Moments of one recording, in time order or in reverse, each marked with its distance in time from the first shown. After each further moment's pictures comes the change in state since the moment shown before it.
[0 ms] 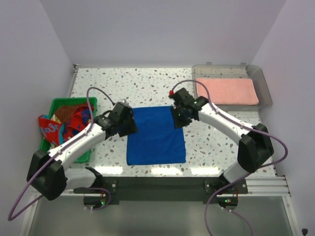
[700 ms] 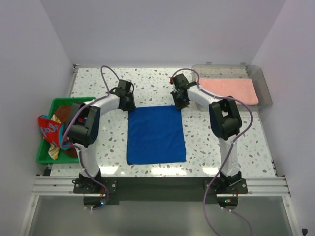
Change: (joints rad) left arm 0.287 0.732 0.436 0.340 0.057 0.418; right arm -0.248 0.590 0.447 0.151 0.064 -0.210
